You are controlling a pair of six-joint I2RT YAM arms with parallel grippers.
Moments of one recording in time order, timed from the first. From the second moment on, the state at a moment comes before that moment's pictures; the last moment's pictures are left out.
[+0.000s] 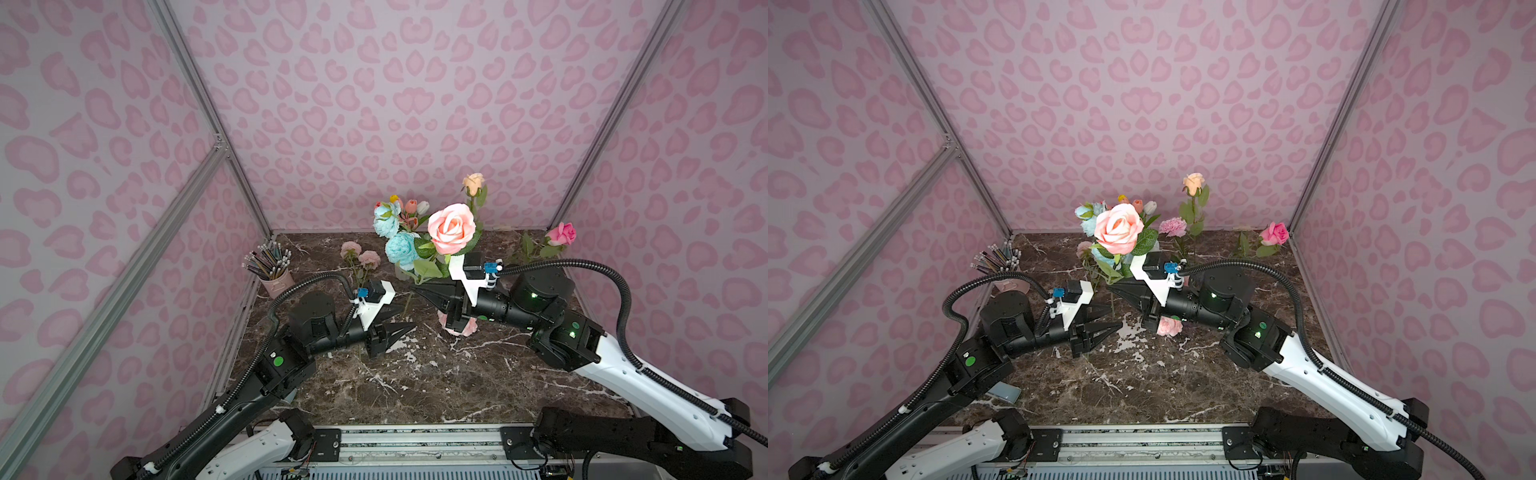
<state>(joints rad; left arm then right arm) -0.77 0.84 0.92 -0.25 0.47 -0.03 0.96 1.10 1.26 -0.08 -0.38 -0.05</state>
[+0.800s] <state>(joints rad) -0.74 0.80 0.87 -0.17 0.30 -0.05 0.96 0.99 1.22 -0.08 -0.28 -0.04</state>
